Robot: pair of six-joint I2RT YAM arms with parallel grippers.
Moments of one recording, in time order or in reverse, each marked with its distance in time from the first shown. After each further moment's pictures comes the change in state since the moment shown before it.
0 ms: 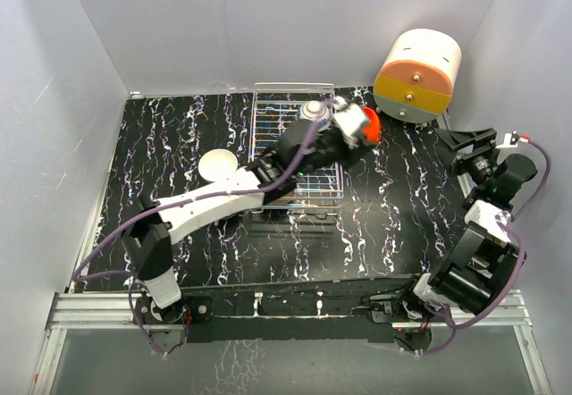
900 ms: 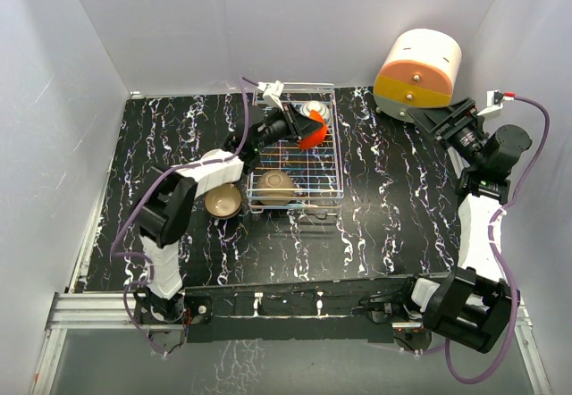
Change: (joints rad) left arm 0.462 0.131 -0.274 0.441 0.277 -0.821; right arm 0.255 -0.227 0.251 -0.273 0.012 -0.132
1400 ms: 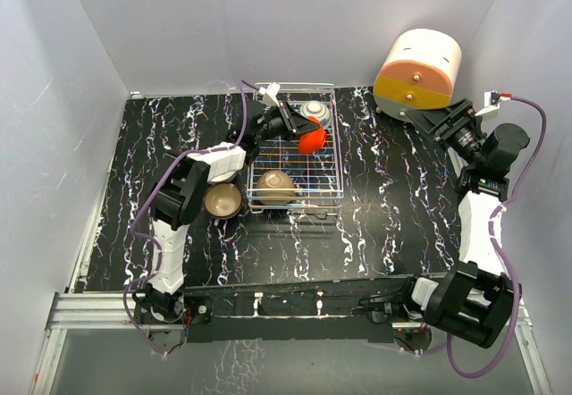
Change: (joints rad) left arm 0.081 0.227 0.156 -0.040 0.175 -0.298; right arm 0.000 0.028 0.000 -0.021 -0.006 -0.043
